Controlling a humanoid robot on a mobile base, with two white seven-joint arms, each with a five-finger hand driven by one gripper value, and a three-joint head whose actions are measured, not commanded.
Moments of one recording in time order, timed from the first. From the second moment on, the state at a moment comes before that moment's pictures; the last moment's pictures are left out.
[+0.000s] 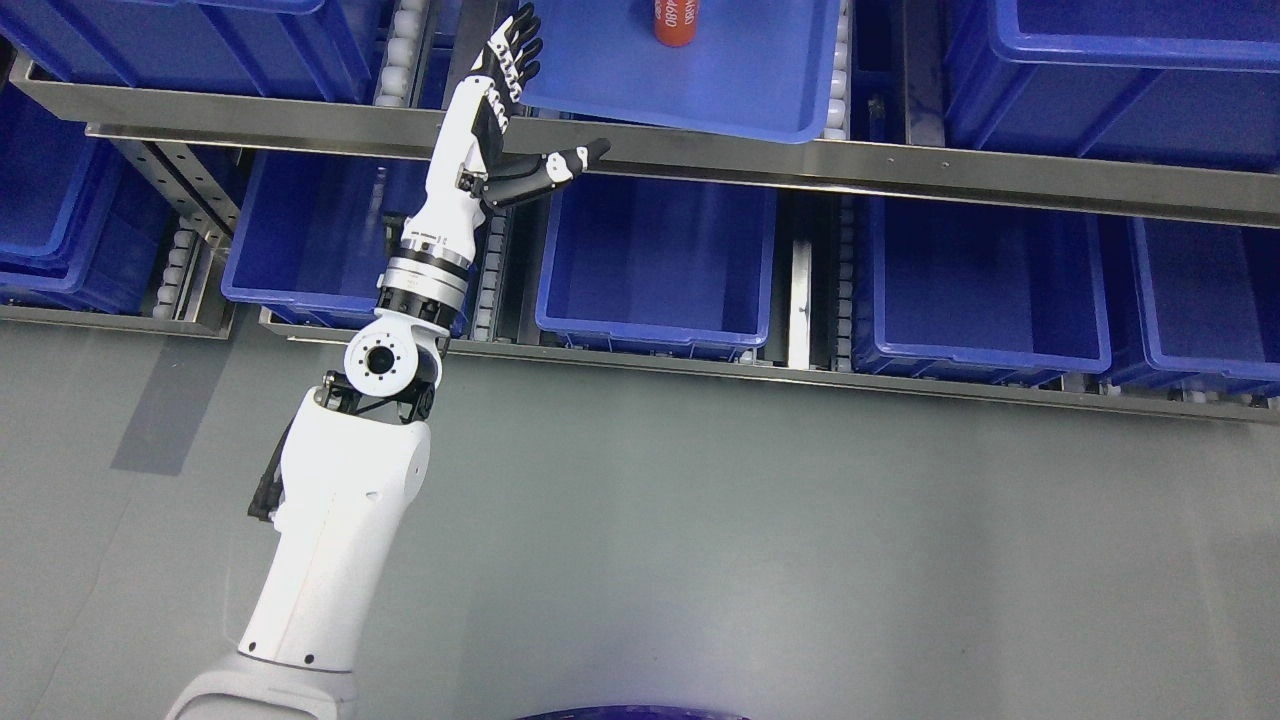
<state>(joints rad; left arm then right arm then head) -0.51 0.00 -0.18 -1.33 0.07 -0.24 -0.10 0.00 0.00 0.00 0.00 0.00 0.04 0.03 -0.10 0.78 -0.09</state>
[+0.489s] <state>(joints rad) -0.61 0.00 -0.18 -1.26 0.07 -0.20 -0.13 0.00 0.00 0.00 0.00 0.00 0.04 0.03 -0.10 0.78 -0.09</state>
